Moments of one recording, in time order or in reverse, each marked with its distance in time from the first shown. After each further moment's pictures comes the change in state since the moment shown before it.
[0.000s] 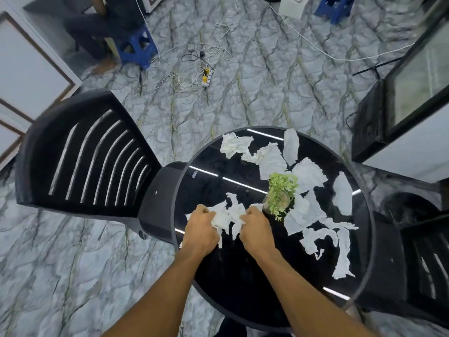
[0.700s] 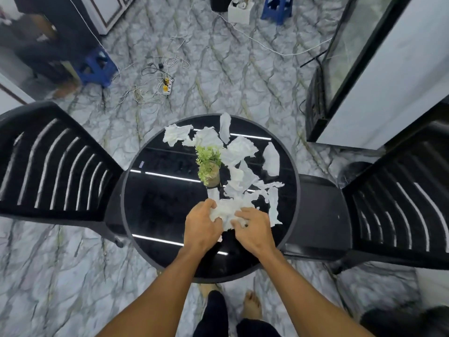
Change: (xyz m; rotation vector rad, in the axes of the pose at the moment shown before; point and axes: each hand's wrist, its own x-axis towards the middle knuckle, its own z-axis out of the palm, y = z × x) left_hand -0.095 0.142 0.071 -0.201 0.099 0.147; right_hand -0.128 0.132 -0.069 0.421 0.171 0.124
